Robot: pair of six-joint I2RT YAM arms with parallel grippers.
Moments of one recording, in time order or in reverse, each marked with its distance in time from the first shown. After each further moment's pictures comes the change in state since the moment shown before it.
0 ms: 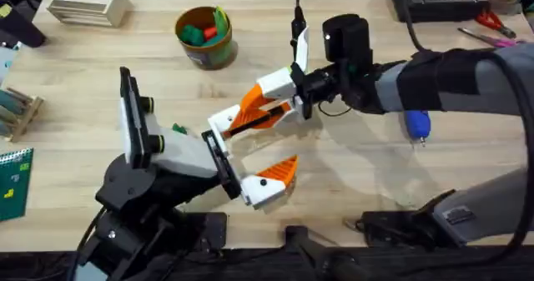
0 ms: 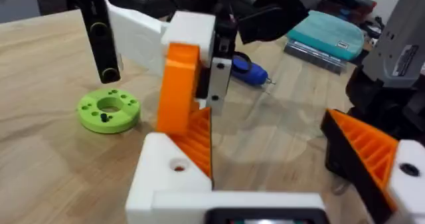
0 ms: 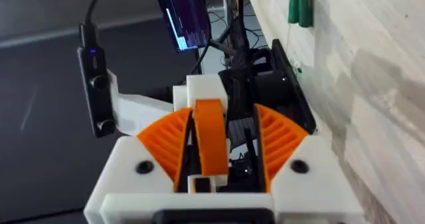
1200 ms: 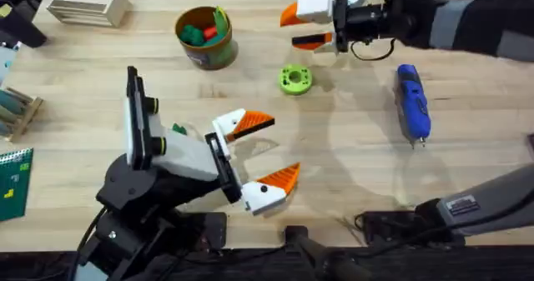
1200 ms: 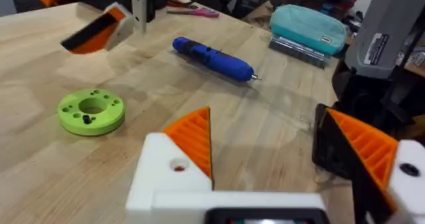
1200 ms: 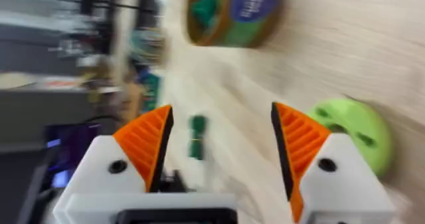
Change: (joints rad) left arm -0.002 0.000 0.000 -0.001 0.054 0.002; right arm -0.313 0.000 0.316 -0.444 0.370 -0.530
